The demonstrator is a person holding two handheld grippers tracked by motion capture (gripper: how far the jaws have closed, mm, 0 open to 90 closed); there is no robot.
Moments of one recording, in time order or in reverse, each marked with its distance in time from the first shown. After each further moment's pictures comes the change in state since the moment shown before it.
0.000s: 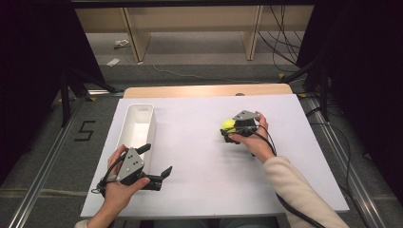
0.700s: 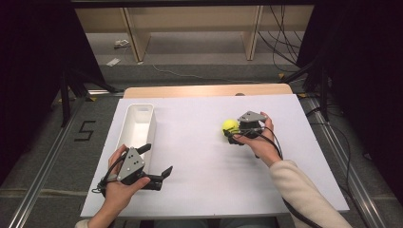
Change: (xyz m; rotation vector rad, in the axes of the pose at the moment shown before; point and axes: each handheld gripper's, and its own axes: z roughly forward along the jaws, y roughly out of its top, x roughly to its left) left arm 0.000 0.000 0.002 0.006 -0.001 0.001; right arm 0.001 0.001 -0.024 -0.042 0.009 -0.010
